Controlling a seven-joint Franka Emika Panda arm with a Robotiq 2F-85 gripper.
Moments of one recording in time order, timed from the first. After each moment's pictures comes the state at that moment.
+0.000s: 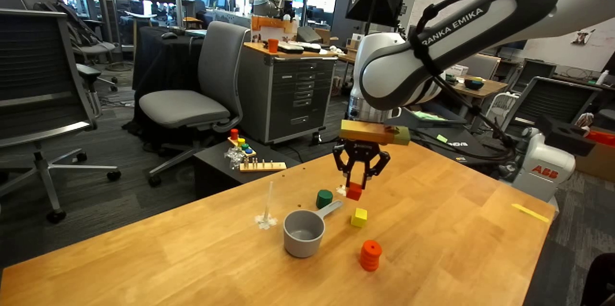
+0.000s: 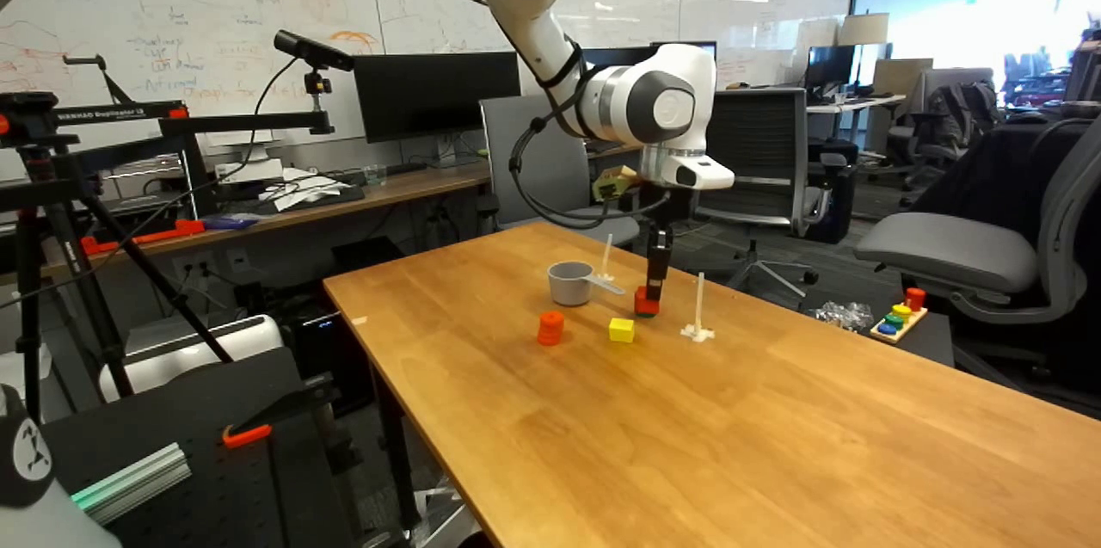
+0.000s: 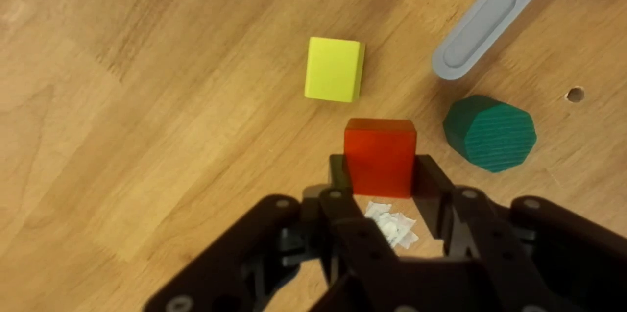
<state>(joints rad) 0.18 0.88 -0.06 -1.45 0.10 2.22 0.88</state>
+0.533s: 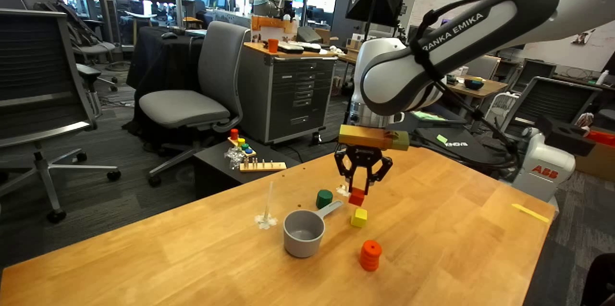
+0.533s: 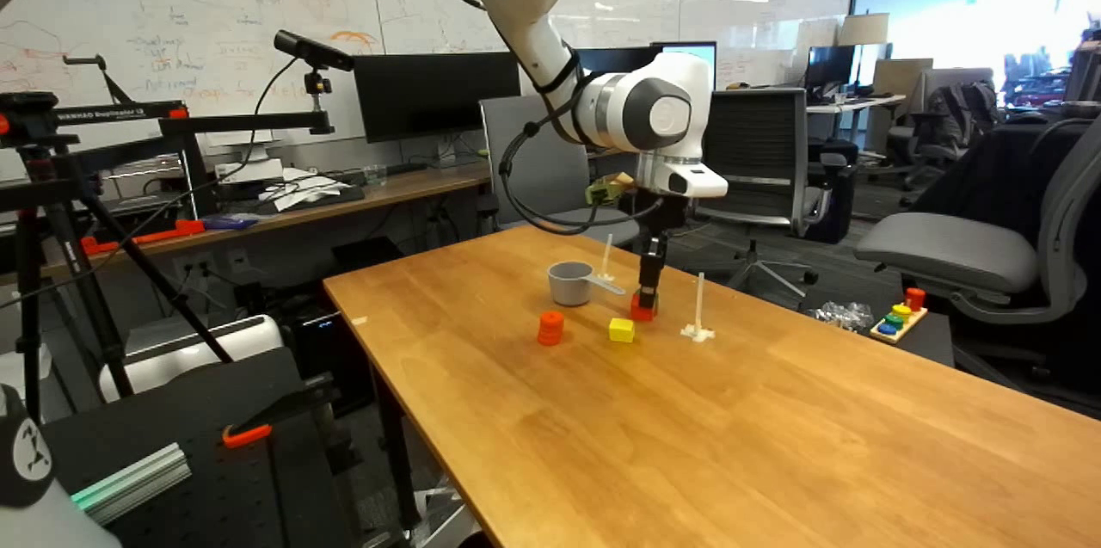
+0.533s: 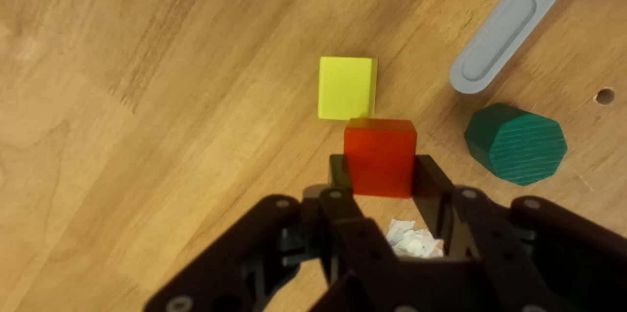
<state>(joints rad) 0.18 0.88 -0.07 -1.47 0.10 2.22 0.95</state>
